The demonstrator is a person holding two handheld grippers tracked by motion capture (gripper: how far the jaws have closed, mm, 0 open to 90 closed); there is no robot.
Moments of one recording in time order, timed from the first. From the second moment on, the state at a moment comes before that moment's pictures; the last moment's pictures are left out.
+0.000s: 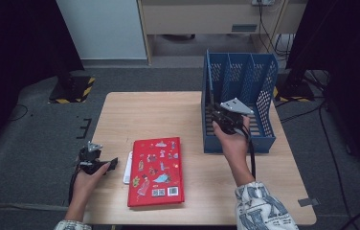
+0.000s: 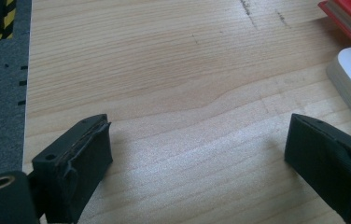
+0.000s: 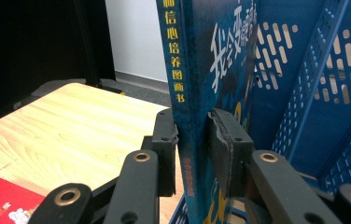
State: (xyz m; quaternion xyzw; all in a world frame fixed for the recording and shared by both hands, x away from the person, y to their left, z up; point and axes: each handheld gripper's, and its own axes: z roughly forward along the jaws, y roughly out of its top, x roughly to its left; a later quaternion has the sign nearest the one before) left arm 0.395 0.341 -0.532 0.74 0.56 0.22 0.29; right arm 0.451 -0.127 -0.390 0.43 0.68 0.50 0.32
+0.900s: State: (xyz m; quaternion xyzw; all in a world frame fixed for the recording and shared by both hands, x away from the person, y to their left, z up) left arm 0.395 0.340 -0.533 0.74 0.56 0.22 0.29; right arm 0.428 -0.133 -0.403 0.42 0.68 0.53 0.28
